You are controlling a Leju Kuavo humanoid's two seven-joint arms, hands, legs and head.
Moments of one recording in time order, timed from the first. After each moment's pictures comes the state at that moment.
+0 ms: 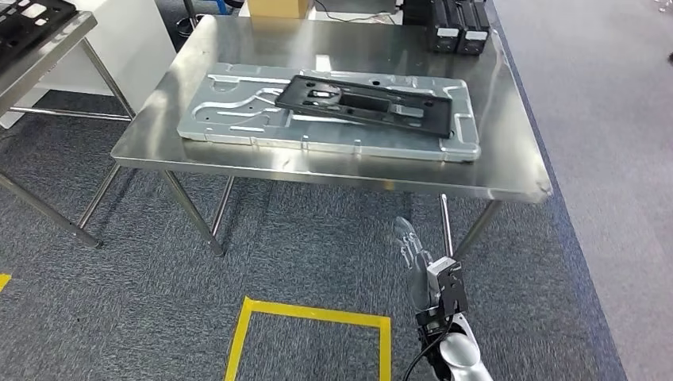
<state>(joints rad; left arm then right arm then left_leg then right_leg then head) -0.09 -0.19 1.12 -0.20 -1.28 0.12 -0.05 -0.07 0.06 0.17 -1.25 0.09 0.00 -0.54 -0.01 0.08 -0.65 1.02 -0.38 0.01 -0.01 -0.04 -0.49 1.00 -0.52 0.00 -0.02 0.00</state>
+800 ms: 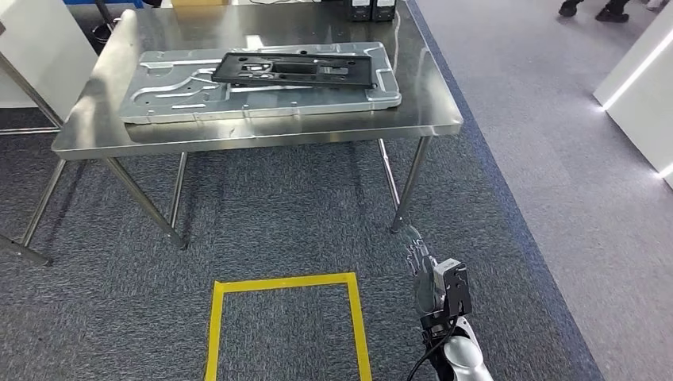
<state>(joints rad) -0.09 -0.19 1.11 -0.20 -1.29 0.11 -0.03 -0.09 0.07 0.11 -1.17 0.07 0.02 -0.54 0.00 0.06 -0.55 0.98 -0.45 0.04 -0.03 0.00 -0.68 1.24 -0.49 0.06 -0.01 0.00</state>
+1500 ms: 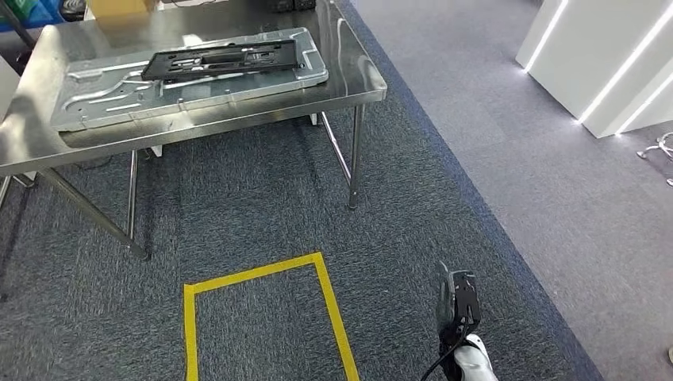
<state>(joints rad) -0.10 -0.19 1.11 -0.20 -1.29 0.11 -0.02 -0.23 0.06 -0.05 -0.65 0.08 -0.11 -0.52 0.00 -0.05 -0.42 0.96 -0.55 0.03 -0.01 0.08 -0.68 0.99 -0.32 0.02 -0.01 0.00</state>
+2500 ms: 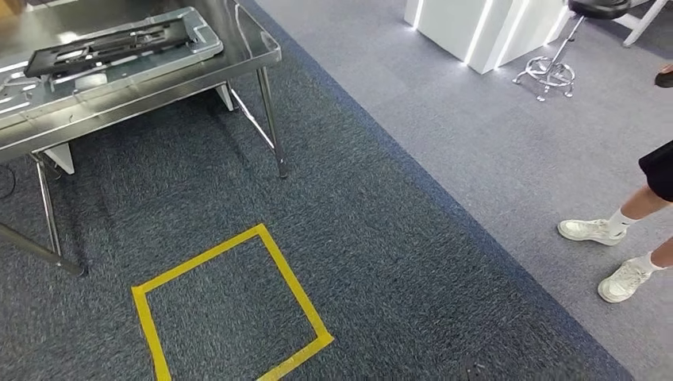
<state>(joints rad) -0.09 -0.18 1.09 -0.20 -1.31 0.10 -0.01 -0.12 0.02 -0.20 -0.23 0.12 -0.24 -0.13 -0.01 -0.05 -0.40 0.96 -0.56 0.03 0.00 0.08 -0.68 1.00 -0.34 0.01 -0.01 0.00</state>
